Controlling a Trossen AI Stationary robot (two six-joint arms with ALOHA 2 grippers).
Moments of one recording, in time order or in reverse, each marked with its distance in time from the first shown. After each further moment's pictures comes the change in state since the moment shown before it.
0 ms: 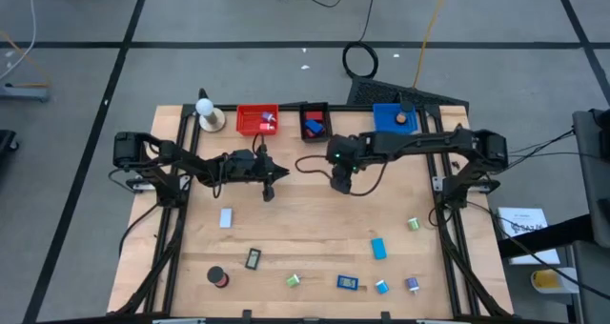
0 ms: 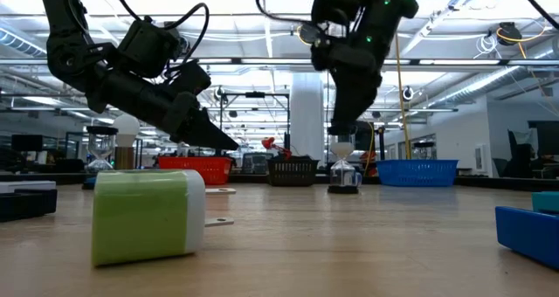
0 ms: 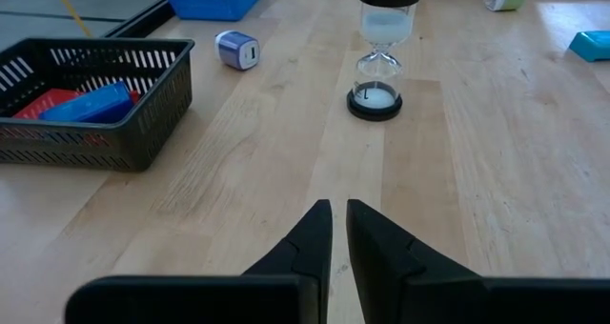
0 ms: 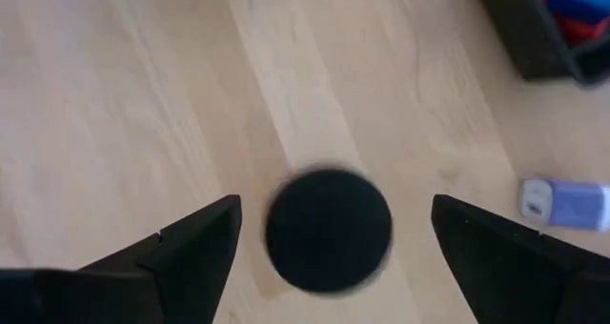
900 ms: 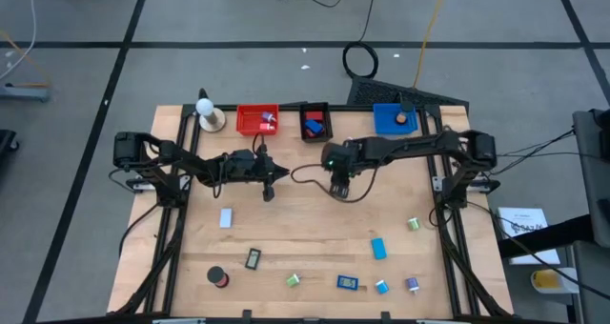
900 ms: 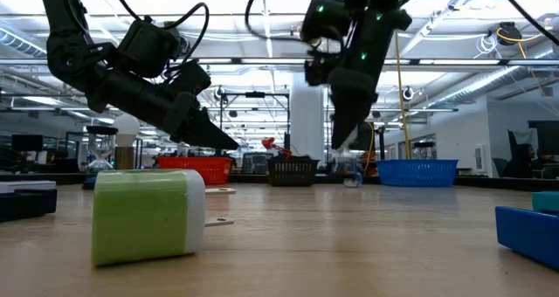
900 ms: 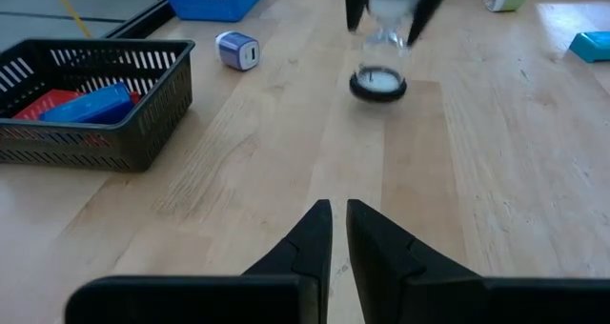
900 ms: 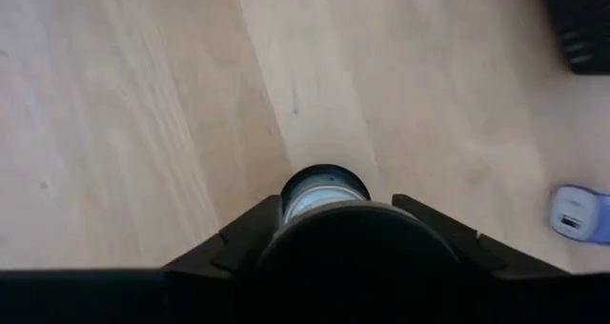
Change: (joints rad) left arm 0.000 0.000 0.000 0.001 0.000 0.000; right arm 0.016 0.077 -0.001 0.019 0.027 -0.036
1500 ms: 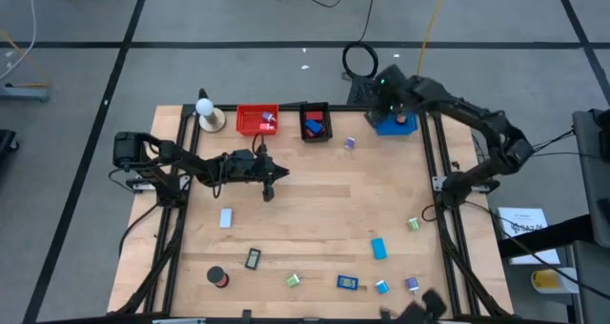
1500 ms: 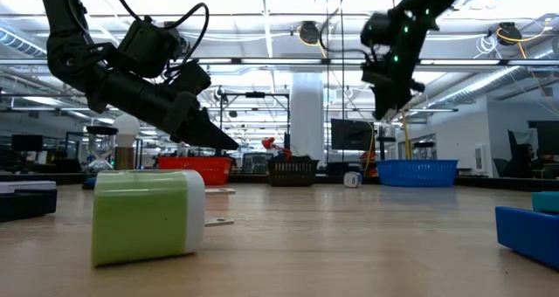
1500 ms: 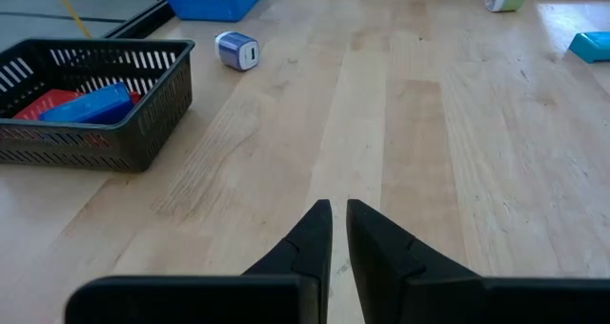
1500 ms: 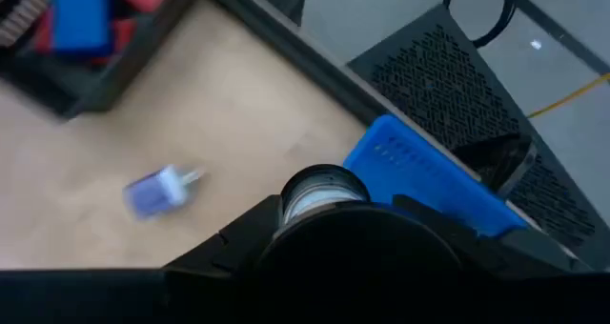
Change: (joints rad) left arm 0.000 0.000 0.000 0.000 0.000 0.000; right arm -0.647 -0.249 0.001 -0.107 0.036 -0.098
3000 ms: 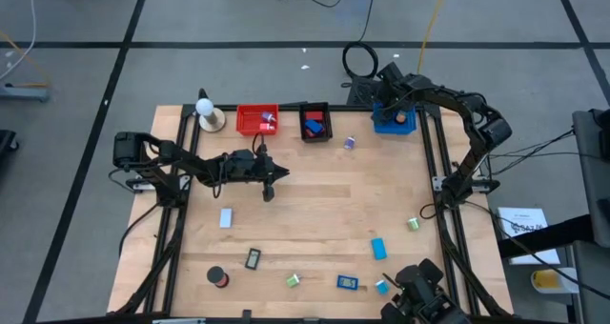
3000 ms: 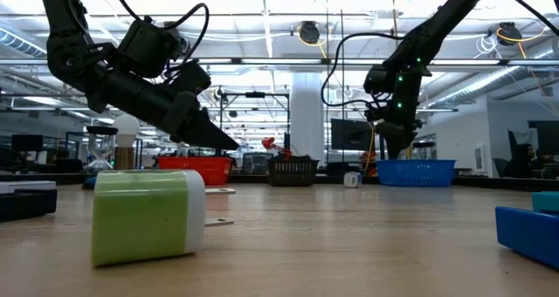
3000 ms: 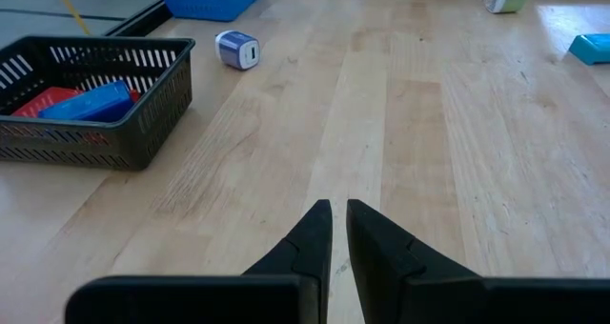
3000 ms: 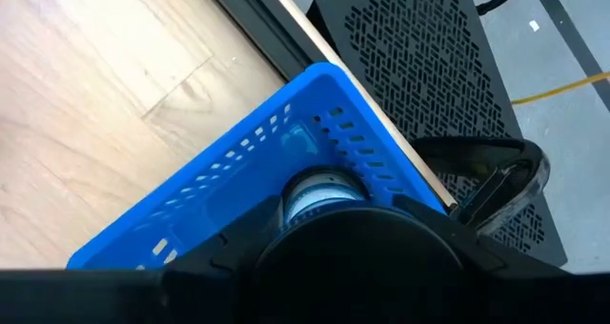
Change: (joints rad) left arm 0.000 0.000 0.000 0.000 0.000 -0.008; right arm -0.202 0.247 -0.048 0.165 -0.009 -0.349
